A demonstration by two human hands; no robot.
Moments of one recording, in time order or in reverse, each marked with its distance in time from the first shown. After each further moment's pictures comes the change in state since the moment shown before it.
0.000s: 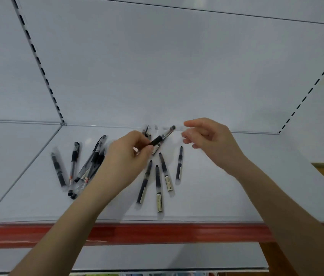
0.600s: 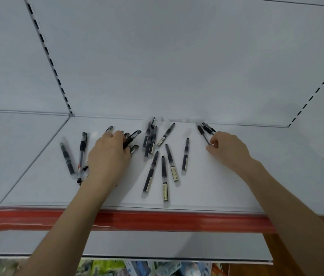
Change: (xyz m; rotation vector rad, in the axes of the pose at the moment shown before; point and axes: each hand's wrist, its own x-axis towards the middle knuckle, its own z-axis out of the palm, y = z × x) left_hand 0.004 -0.052 0.001 0.618 0.166 -0.124; right_hand 0.010 0.060 -0.010 -0.847 -0.006 0.345
